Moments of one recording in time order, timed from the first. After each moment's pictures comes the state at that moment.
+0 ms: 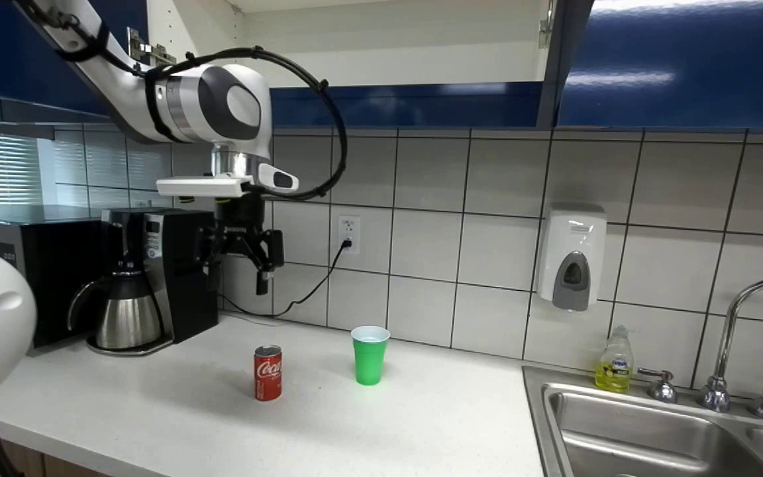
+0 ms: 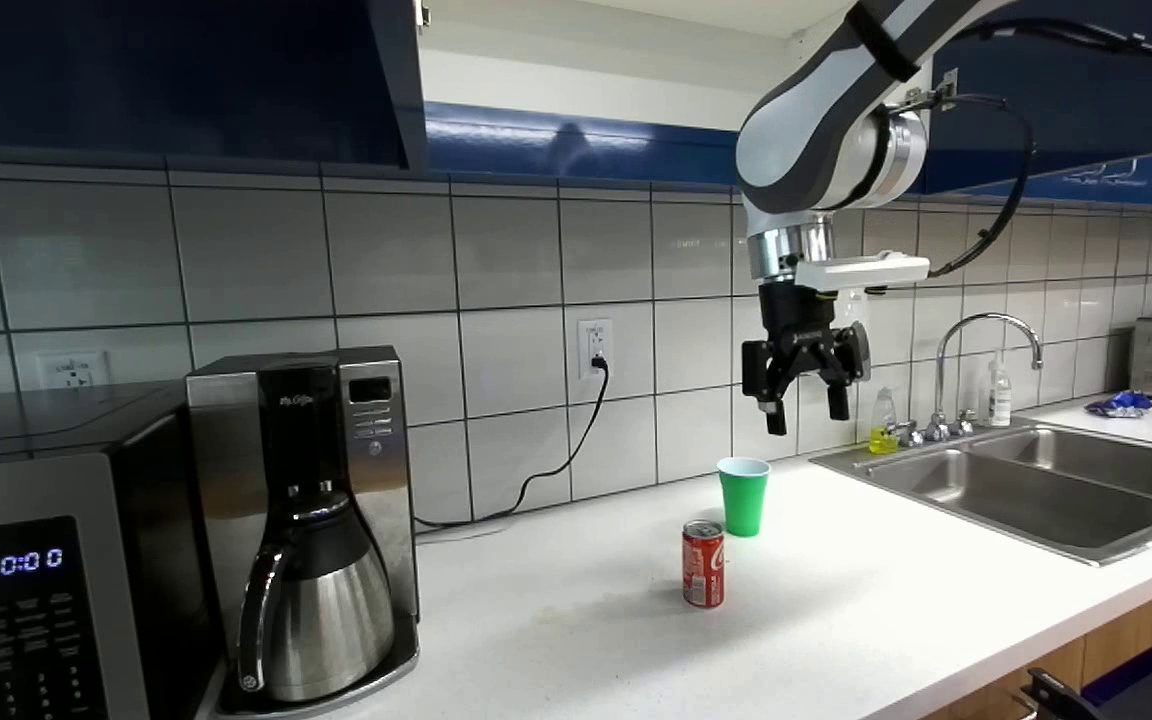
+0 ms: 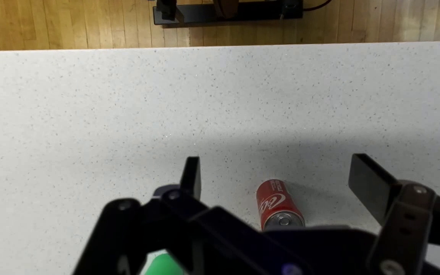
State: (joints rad) arm 0.03 -0.37 0.03 -2.54 -0.04 2.05 0.03
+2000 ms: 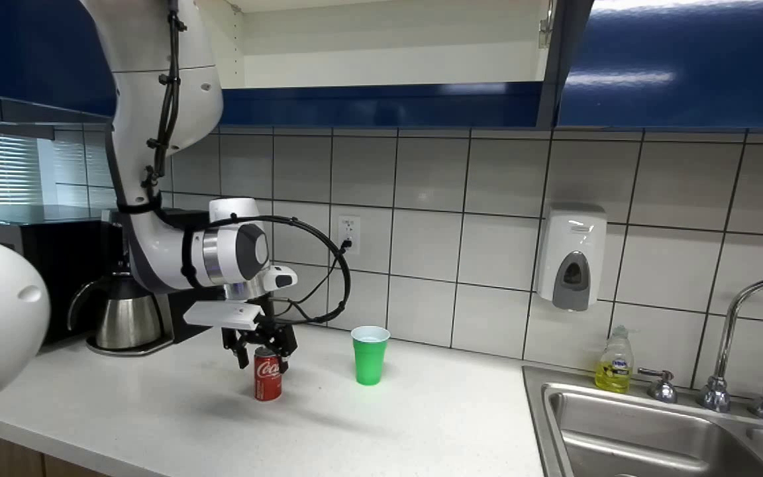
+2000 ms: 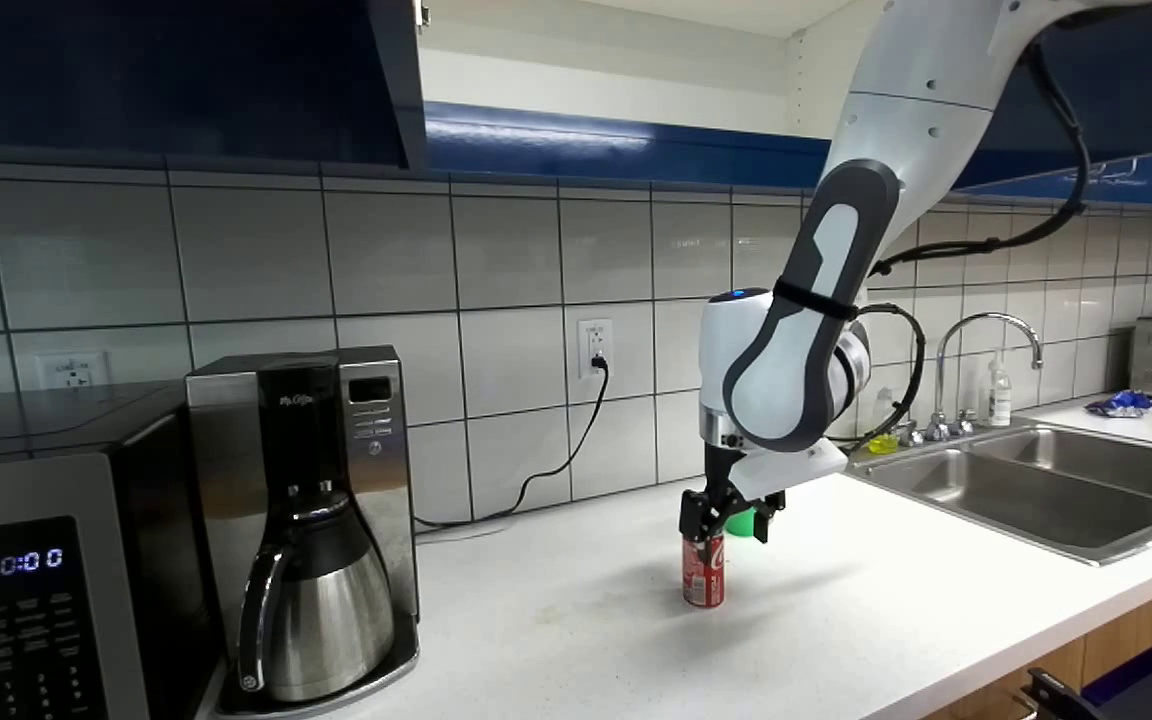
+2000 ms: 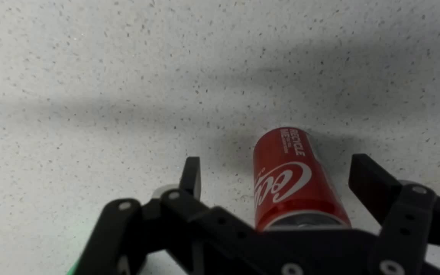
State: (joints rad) arm 0.12 0.21 -0.06 -2.55 -0.37 2.88 0.36
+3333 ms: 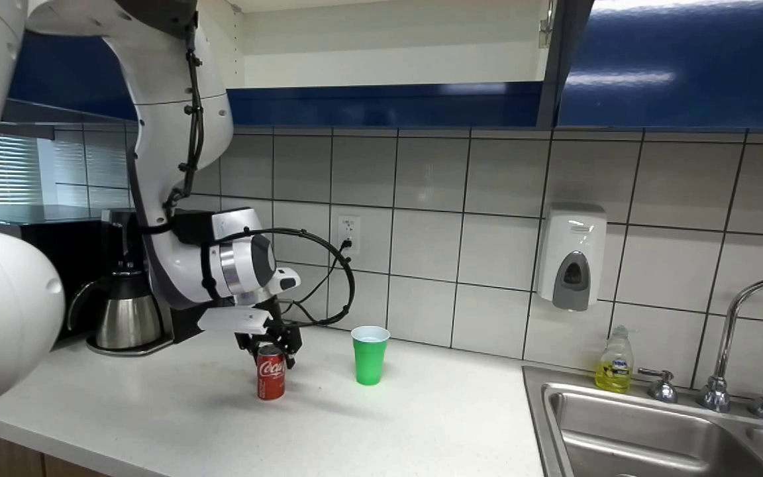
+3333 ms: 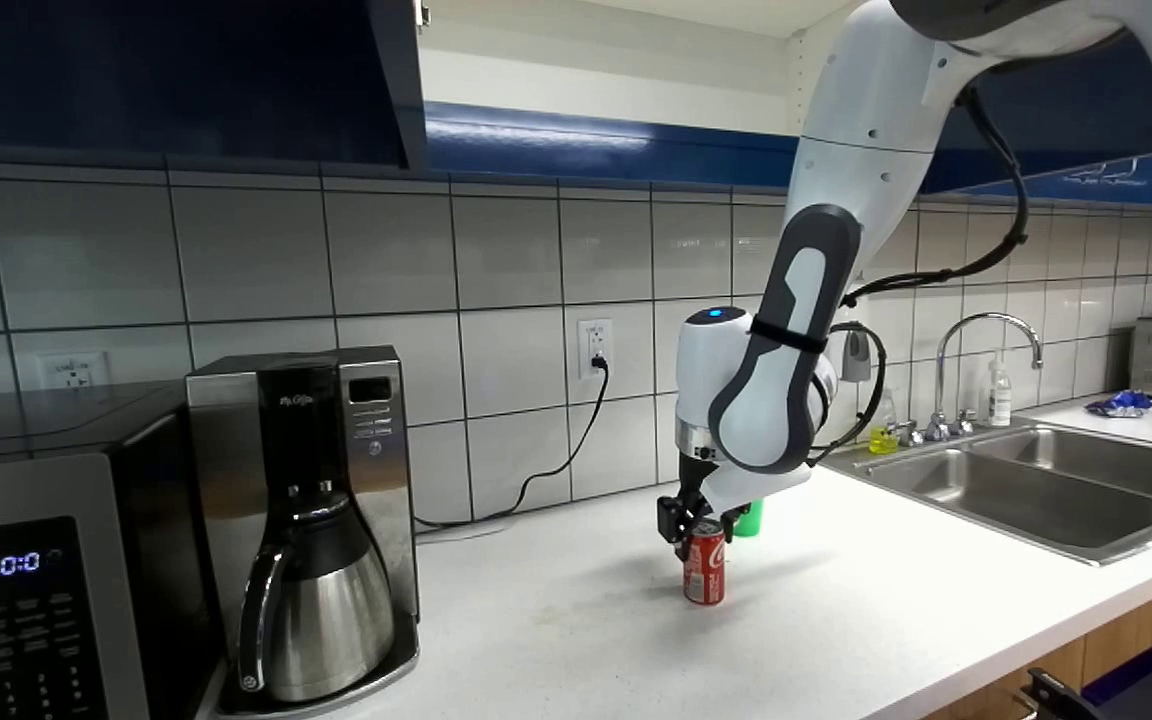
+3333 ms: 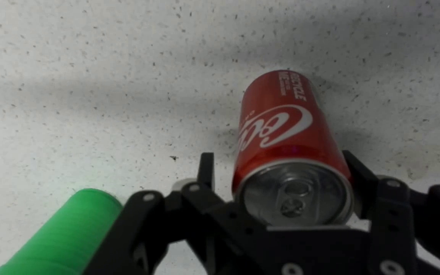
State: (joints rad) arm 0.26 0.35 -0.19 -2.42 -0.48 2.98 0.47
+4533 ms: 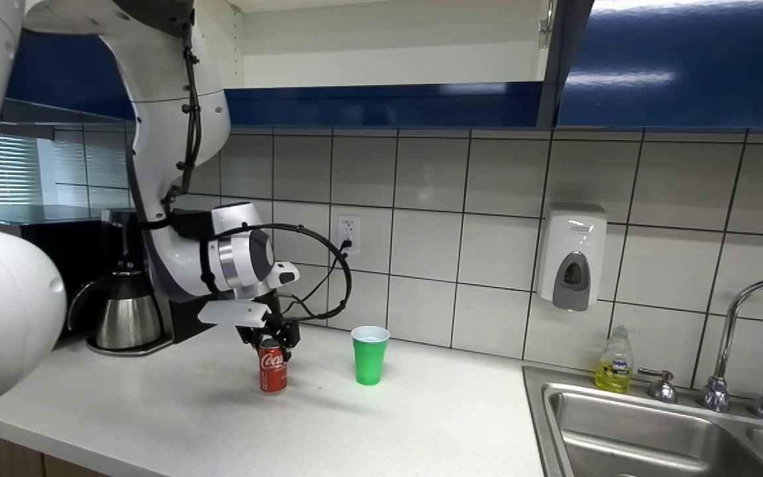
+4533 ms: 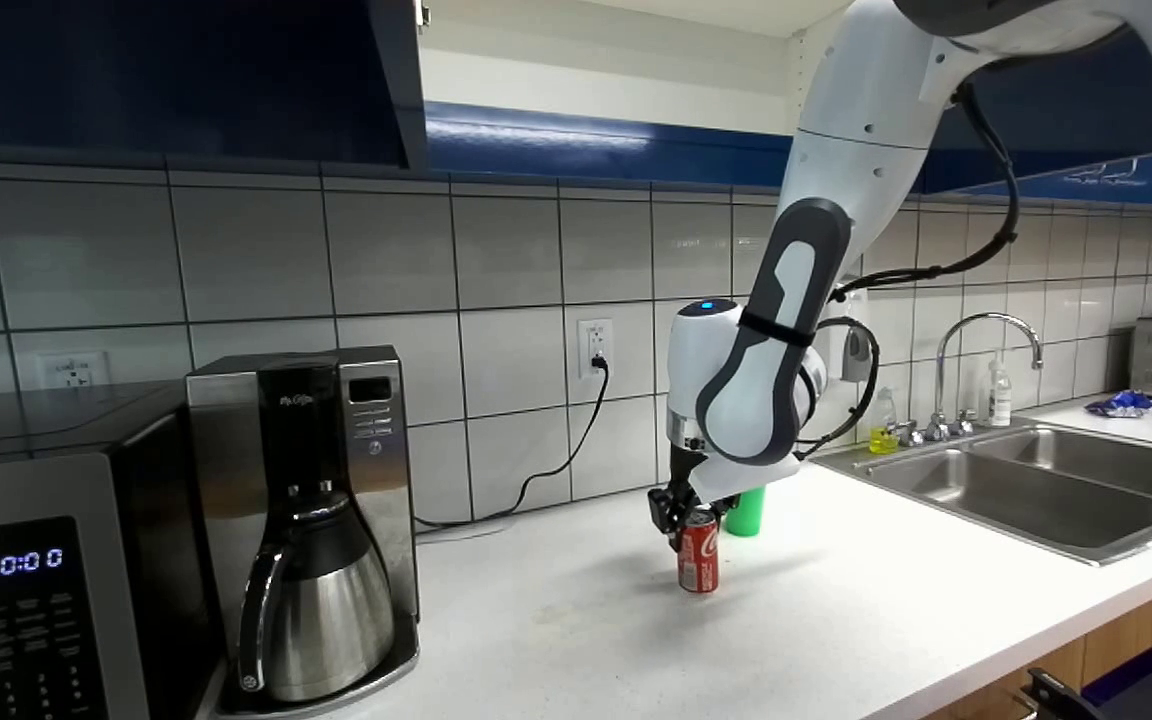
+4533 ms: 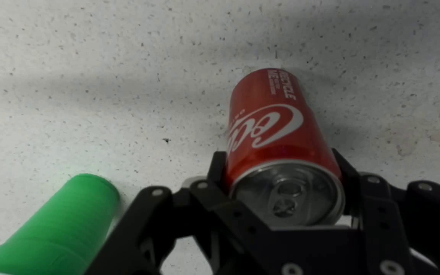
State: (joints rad) arm 0.27 0.34 -0.19 -2.40 -0.44 2.97 0.47
